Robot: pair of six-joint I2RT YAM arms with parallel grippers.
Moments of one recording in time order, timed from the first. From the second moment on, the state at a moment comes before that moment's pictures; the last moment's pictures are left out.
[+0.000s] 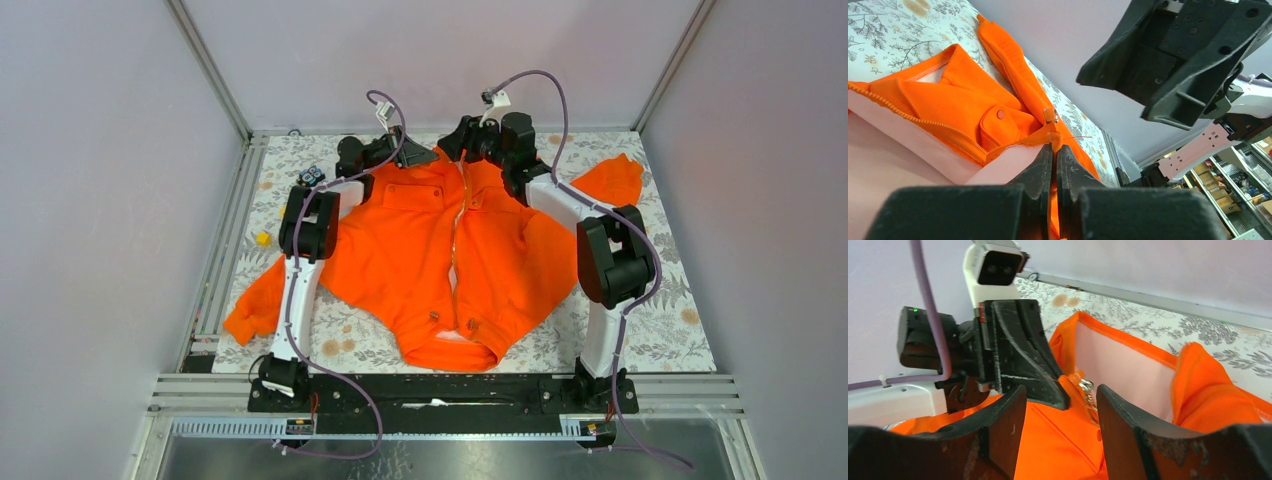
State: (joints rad) left arm -0.22 2.60 1.87 1.24 1.14 -1.31; right arm 0.38 1.96 1.45 0.36 -0.39 0.37
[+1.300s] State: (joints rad) left arm -0.16 2.51 1.75 0.91 1.14 -1.05; right arm 0.28 2.64 2.27 -0.05 -0.27 0.47
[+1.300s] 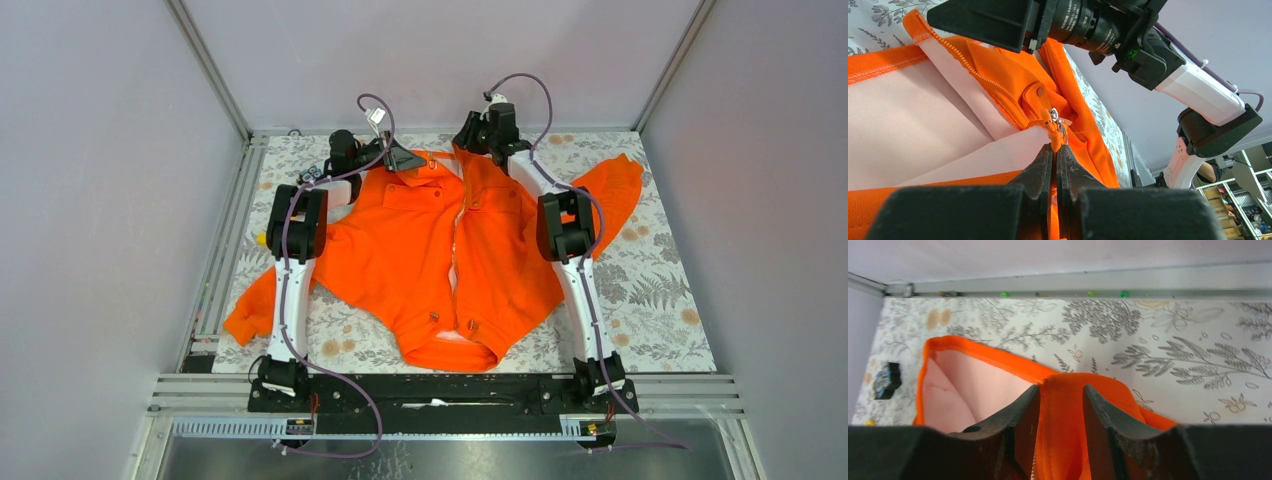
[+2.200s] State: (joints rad) left arm -0.16 2.51 1.75 0.62 1.09 -0.83; right arm 0.39 2.82 2.57 -0.35 0.07 0.30
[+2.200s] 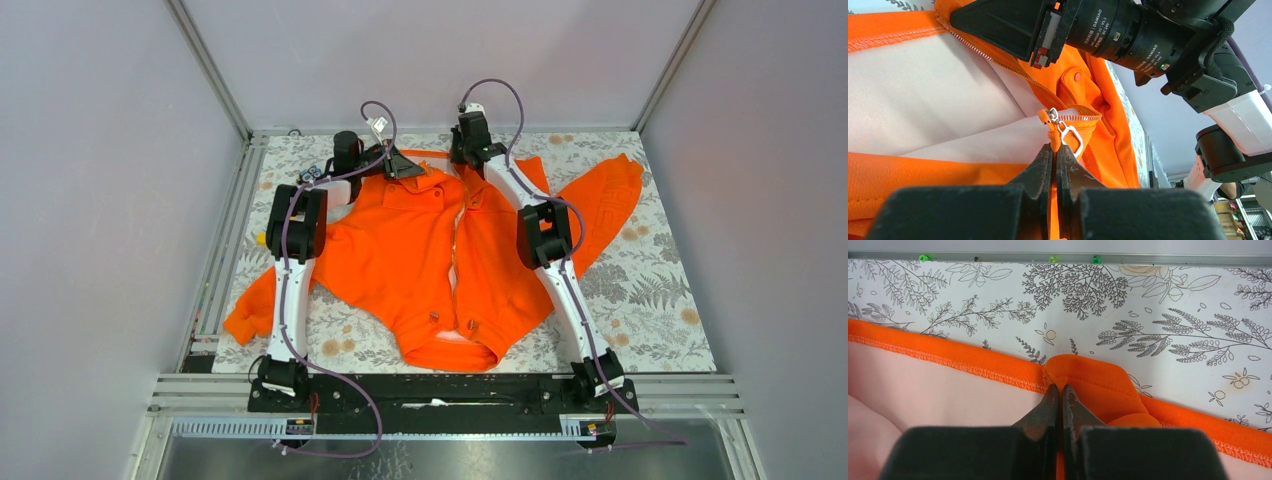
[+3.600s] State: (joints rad) left arm -0.22 2.47 1.56 1.32 1.22 -1.05; right arm 0.24 2.12 1.38 0.71 -0.87 0.30
